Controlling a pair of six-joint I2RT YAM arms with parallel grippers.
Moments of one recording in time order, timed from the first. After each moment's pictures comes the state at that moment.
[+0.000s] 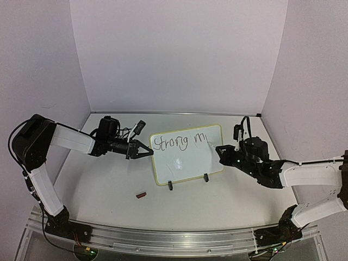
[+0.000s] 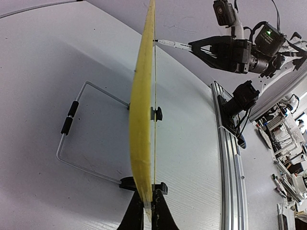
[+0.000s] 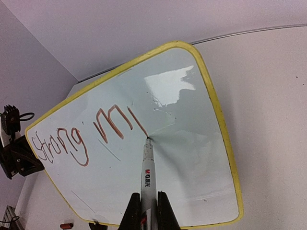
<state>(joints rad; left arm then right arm) -0.49 1.76 0.88 0.34 0.99 -0.10 0.74 1.26 0.53 0.38 0.21 0.62</state>
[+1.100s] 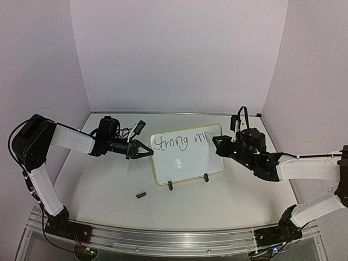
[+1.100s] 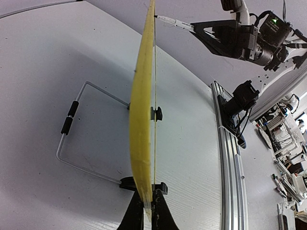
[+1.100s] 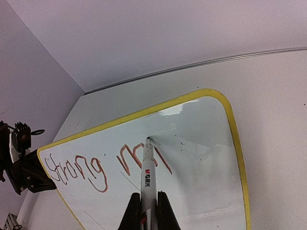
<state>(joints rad) -0.49 1.76 0.88 0.34 0.99 -0.10 0.74 1.32 0.64 0.38 0.23 0.58</state>
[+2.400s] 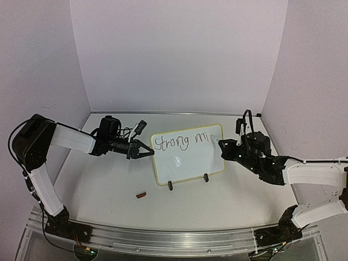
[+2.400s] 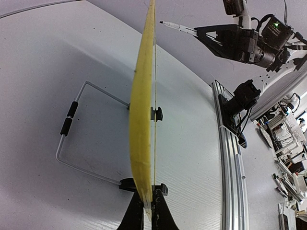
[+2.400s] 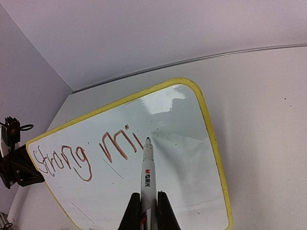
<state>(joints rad) -0.49 1.76 0.90 0.32 0.98 -0.09 0.74 1.23 0.59 0.31 0.27 0.56</state>
